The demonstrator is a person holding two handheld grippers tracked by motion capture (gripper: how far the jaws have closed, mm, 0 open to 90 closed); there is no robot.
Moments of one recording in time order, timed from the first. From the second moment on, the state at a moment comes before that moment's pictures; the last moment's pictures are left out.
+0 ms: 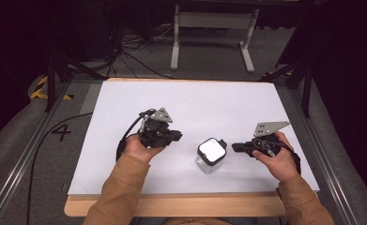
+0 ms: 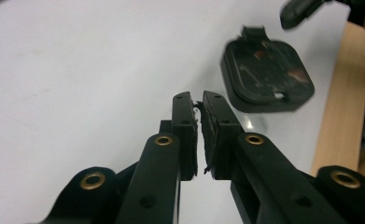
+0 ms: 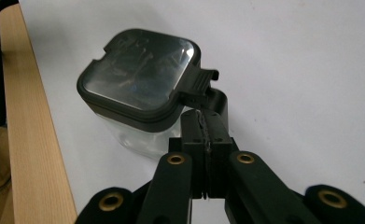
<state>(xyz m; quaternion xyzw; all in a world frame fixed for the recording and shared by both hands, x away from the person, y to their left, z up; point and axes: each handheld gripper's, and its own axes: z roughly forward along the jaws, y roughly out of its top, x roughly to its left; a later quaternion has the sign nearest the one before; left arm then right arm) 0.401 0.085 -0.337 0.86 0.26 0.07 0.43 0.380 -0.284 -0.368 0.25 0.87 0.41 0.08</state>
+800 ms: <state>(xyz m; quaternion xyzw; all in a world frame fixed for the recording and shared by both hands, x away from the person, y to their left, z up) 0.394 0.108 -0.334 0.82 0.29 0.12 0.47 0.402 -0.268 -0.406 0.26 0.88 0.39 0.06</state>
